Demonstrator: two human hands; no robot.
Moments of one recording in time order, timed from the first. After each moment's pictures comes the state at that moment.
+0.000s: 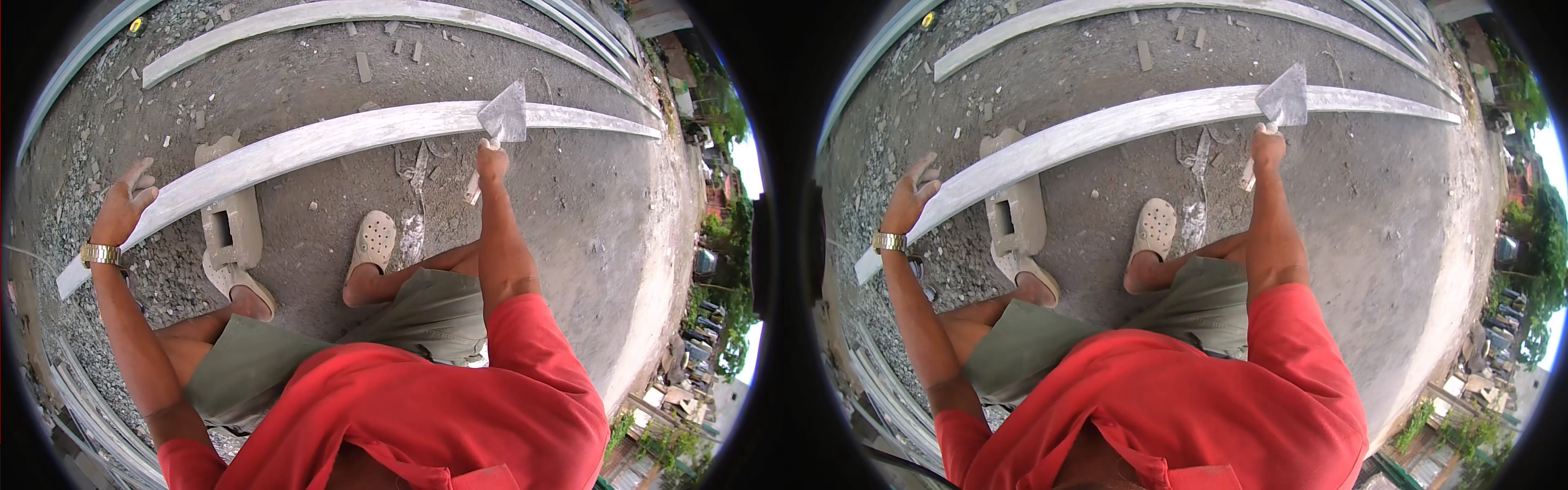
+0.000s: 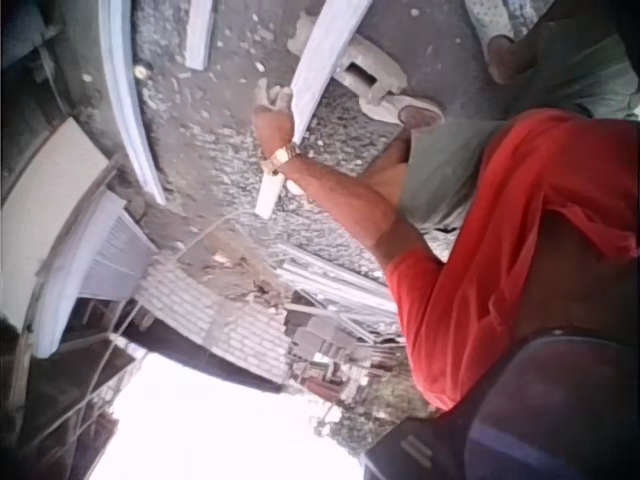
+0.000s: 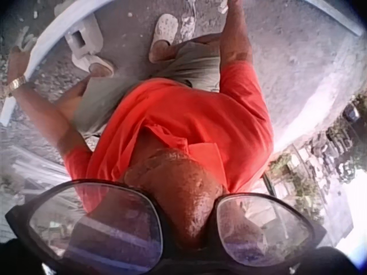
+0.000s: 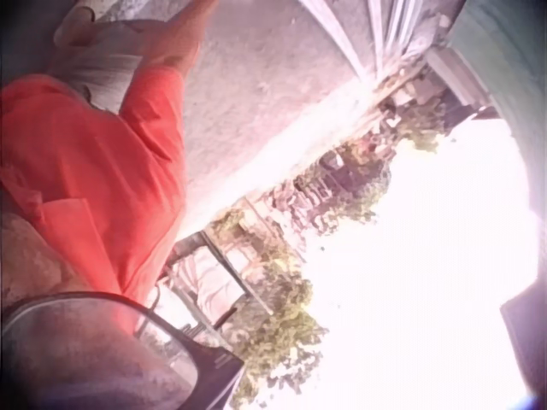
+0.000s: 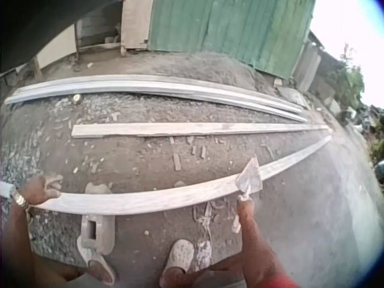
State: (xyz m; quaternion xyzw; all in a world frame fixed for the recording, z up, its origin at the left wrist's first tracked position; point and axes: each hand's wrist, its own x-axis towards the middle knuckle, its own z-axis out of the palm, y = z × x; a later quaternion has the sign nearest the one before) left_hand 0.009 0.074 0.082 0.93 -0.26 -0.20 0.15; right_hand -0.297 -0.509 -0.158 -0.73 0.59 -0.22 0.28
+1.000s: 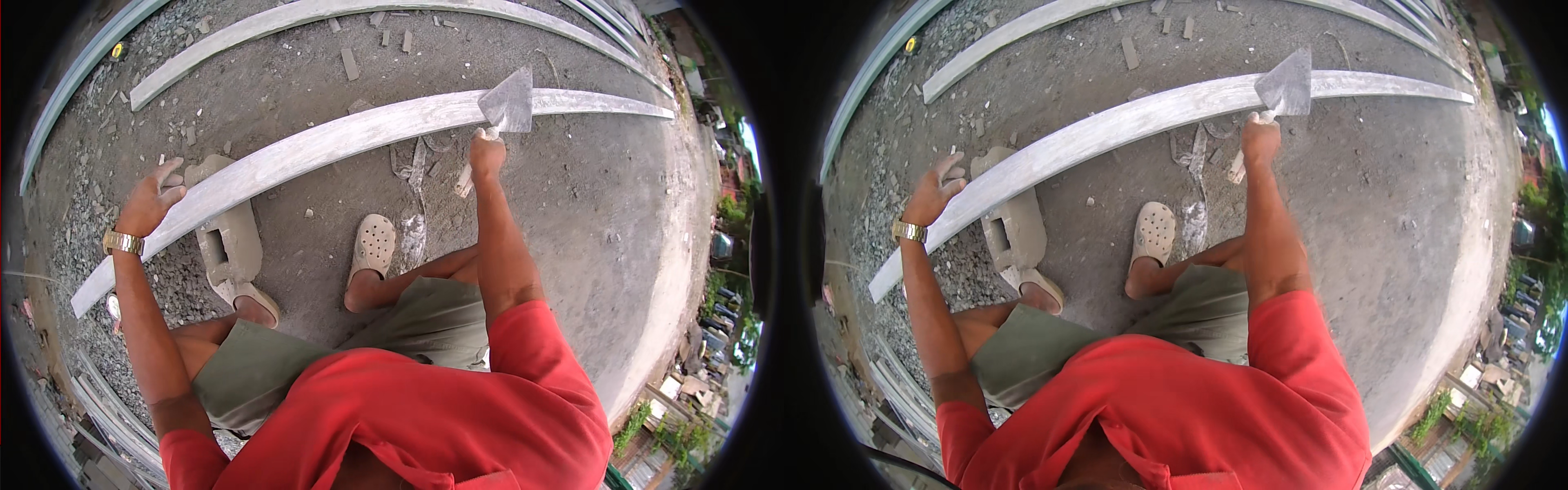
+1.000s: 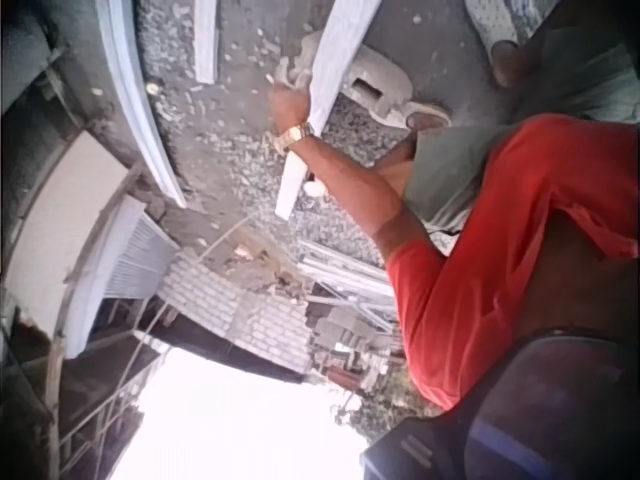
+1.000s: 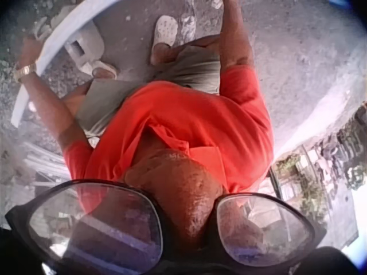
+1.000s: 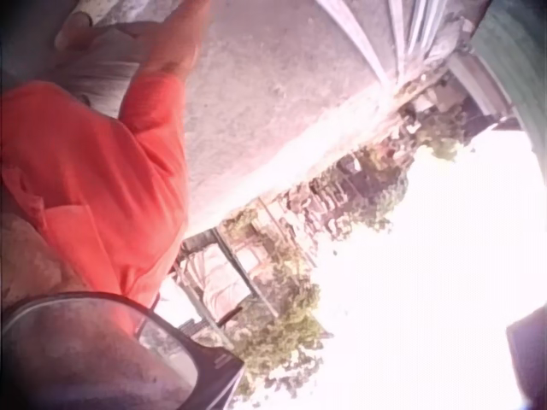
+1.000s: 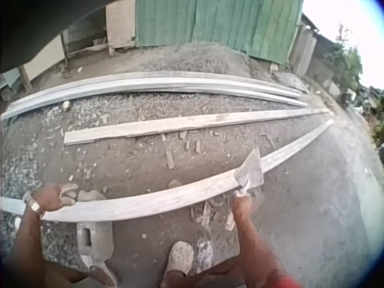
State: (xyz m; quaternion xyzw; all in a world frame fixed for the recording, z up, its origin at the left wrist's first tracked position) left_hand 0.011 -0.028 0.062 0.90 -0.31 -0.27 0.13; right_hand -0.293 -0.510 -0.148 -0.69 0.61 -0.21 0.33
